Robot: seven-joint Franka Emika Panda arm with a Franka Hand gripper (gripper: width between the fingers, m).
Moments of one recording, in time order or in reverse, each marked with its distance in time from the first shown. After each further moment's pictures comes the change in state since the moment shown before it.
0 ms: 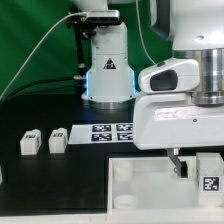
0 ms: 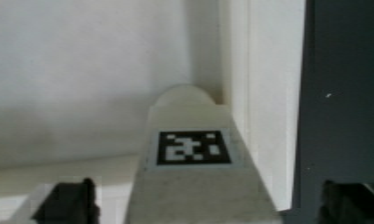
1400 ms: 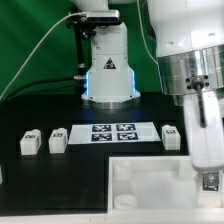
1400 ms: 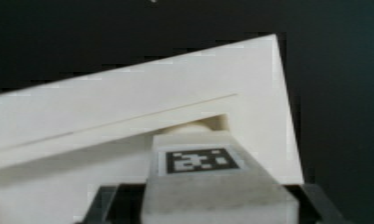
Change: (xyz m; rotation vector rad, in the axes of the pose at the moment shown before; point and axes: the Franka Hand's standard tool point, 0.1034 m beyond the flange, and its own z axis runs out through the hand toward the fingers) arm 0.000 0.004 0.003 0.138 -0.041 1.729
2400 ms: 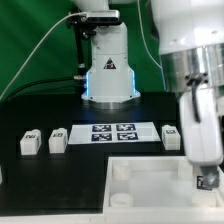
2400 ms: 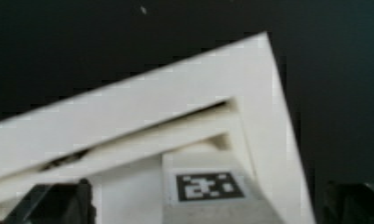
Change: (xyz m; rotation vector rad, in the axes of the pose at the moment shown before) arm -0.020 0.003 -0.026 0.051 -0.024 0.008
